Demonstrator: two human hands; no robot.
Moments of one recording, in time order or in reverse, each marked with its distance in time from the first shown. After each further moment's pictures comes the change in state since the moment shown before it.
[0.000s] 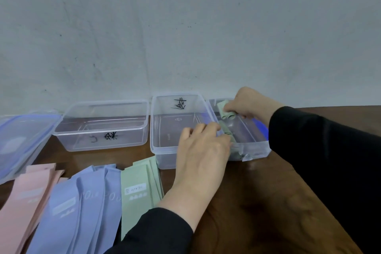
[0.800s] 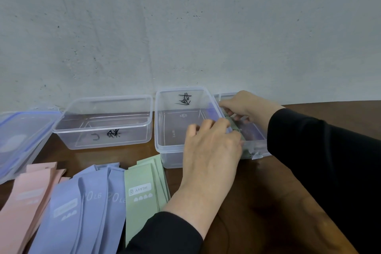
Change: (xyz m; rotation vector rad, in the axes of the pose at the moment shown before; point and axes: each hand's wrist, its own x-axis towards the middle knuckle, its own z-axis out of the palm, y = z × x) left_hand 0.001 0.002 -0.002 -0.026 0.024 -0.024; right_hand 0.018 -0.008 0.035 0.307 -0.185 0.067
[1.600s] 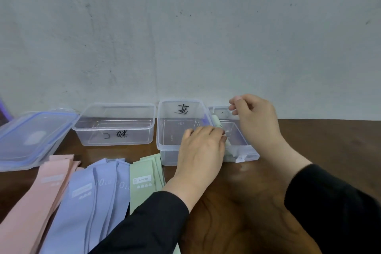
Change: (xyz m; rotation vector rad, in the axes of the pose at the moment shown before) left_hand 0.001 0.002 -0.012 -0.123 0.024 -0.063; right_hand -0.142 0.009 -0.020 0.342 0.511 -0.504
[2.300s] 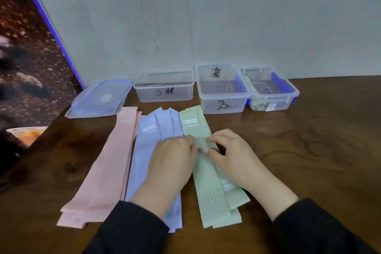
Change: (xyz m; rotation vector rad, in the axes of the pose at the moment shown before) left_hand -0.158 -0.041 -0.139 0.203 -0.432 -0.345; right_hand -0.210 -0.006 0.068 -0.178 -0.528 -0.099
